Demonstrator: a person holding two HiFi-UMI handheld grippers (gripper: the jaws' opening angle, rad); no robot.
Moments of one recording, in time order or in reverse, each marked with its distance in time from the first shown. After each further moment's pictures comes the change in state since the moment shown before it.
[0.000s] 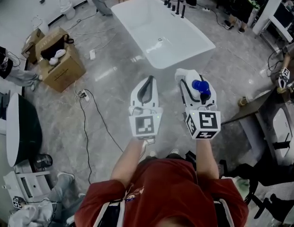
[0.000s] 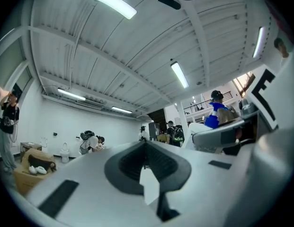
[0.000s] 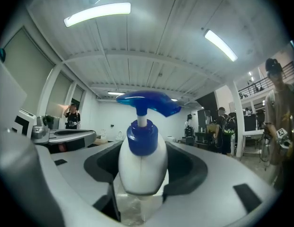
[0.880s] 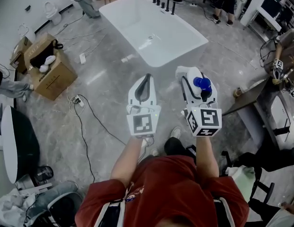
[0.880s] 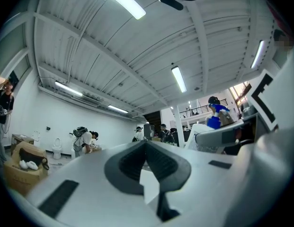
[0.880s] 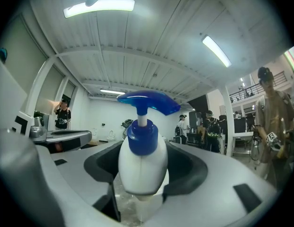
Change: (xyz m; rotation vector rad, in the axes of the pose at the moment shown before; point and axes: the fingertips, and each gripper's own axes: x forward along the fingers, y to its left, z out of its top) left arm -0.002 0.045 -0.015 -0.074 -0.015 -0.069; right arm 0.013 0.029 -0.006 -0.007 0.002 -0.115
